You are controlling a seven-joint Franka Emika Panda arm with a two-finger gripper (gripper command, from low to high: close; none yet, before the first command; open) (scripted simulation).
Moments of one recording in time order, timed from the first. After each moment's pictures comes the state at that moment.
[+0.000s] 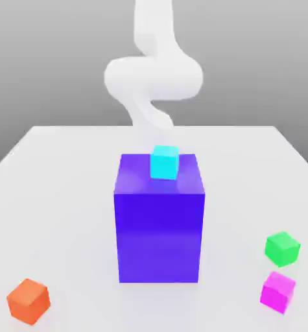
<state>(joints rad) -0.03 -0.72 0.06 -2.31 -0.01 2.33 0.89</state>
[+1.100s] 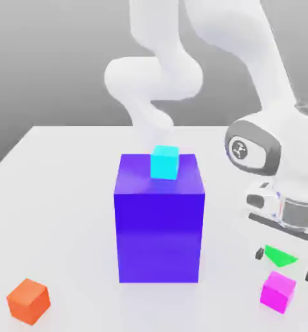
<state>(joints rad) 0.07 0.39 0.39 -2.41 -0.39 2.75 2.26</state>
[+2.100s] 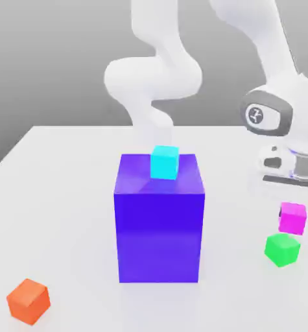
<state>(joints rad) 0.19 0.15 0.53 -2.65 -0.23 2.78 2.03</state>
